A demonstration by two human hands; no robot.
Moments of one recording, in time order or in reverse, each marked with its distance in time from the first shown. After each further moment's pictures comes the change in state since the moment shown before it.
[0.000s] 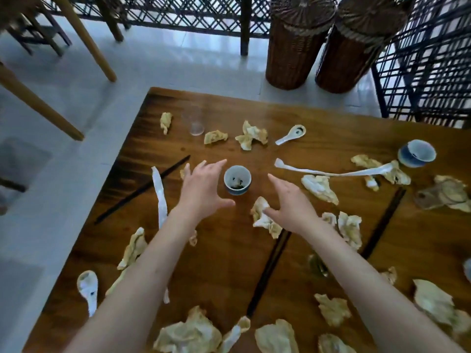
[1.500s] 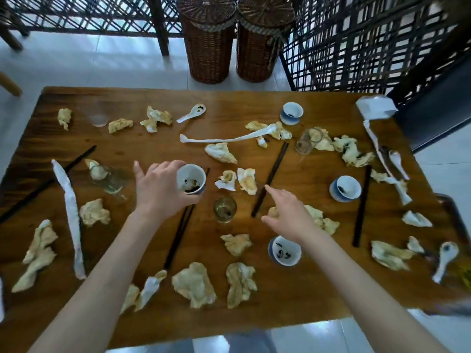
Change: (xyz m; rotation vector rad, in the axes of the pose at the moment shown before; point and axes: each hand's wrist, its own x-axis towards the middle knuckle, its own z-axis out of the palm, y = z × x) left_hand -0.074 0.131 0.001 0.055 0.105 0.138; right_hand -0.186 0.141 -0.037 -0.002 0.033 0.244
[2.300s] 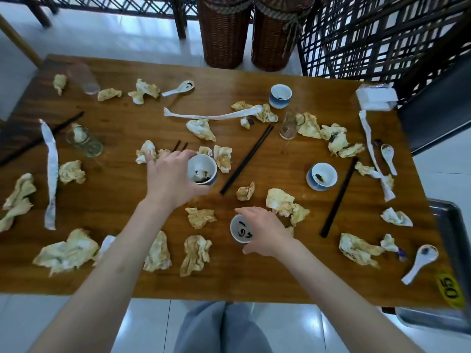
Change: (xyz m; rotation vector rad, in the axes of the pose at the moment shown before) left_hand -0.051 0.121 0.019 0.007 0.000 -0.090; right_hand -0.049 0.076 0.025 -0.115 -0.301 -0.290
